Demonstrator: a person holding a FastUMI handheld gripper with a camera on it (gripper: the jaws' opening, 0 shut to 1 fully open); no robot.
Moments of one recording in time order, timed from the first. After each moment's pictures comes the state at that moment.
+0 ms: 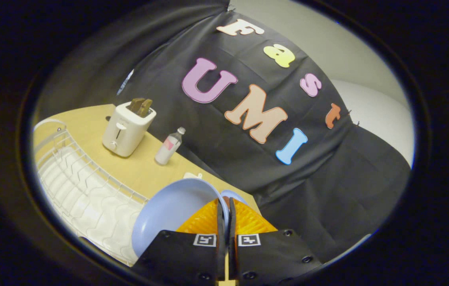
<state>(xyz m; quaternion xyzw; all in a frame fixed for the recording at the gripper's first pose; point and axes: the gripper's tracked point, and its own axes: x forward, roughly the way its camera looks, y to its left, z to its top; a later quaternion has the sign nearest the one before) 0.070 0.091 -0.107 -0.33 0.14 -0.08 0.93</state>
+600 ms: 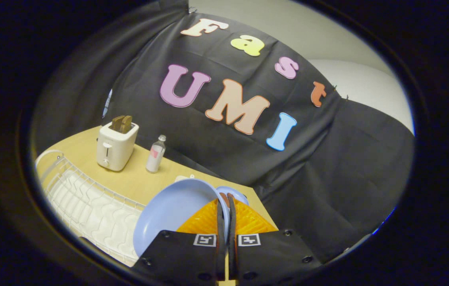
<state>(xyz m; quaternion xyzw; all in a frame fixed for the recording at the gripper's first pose) 0.046 0.014 -0.067 -0.23 0.15 -0.10 0.96</state>
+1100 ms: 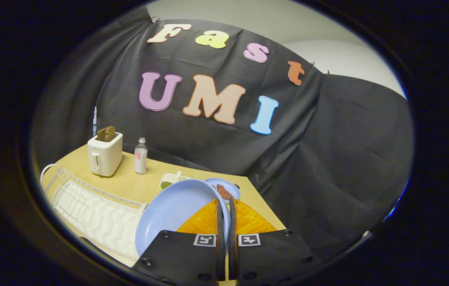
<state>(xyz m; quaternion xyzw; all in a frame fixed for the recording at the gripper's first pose) 0.016 -0.089 -0.078 -0.14 0.17 -0.12 0.97</state>
